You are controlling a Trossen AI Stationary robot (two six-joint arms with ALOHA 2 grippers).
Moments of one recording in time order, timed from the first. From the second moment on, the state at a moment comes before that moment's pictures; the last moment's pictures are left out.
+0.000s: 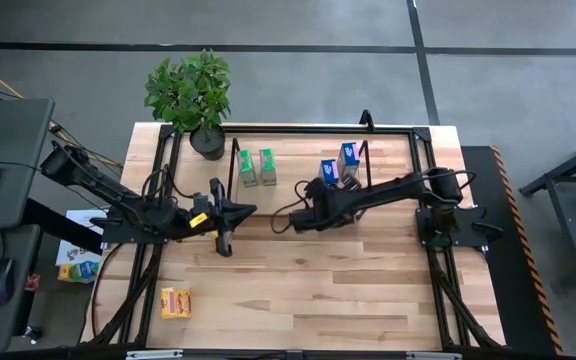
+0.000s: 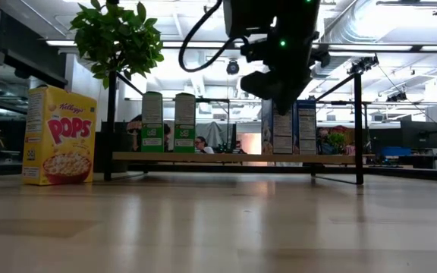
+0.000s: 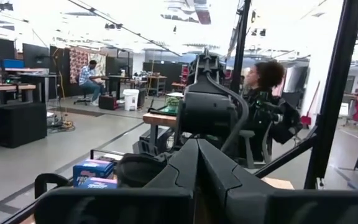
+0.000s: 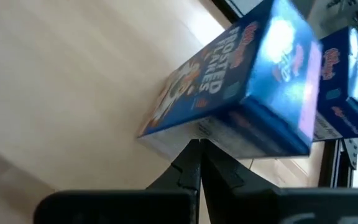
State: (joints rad) left arm -0.44 1.09 0.57 0.78 -0.66 0.06; right arm 0.12 1.96 1.56 -1.28 0.76 1.00
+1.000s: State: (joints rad) left arm -0.45 1.09 0.57 0.78 -0.66 0.06; right arm -0.03 1.96 1.56 -1.21 0.77 0.93
